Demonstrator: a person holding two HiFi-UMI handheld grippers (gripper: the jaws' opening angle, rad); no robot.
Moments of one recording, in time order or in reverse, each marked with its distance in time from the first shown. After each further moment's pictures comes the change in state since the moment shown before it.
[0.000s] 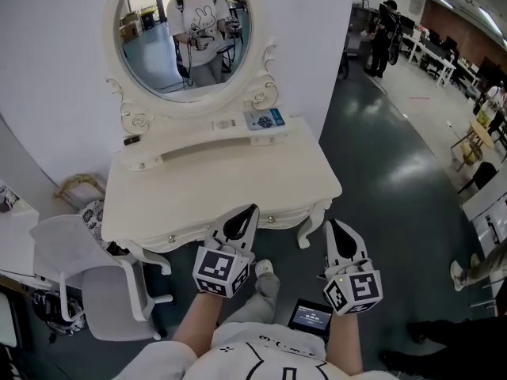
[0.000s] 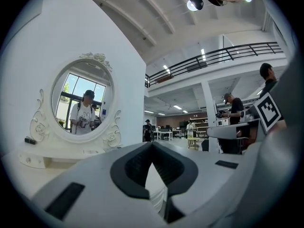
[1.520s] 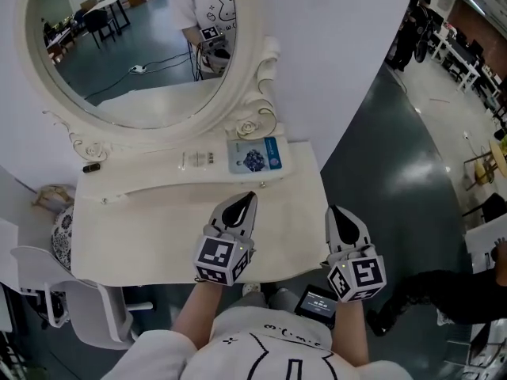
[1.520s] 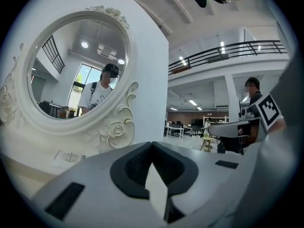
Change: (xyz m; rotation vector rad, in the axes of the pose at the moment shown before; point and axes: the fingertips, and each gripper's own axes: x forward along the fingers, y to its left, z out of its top) left arm 0.273 0.143 -0.045 -0.111 0.083 0.127; right arm 0.281 -0.167 -0.049 -0.032 0.152 0.113
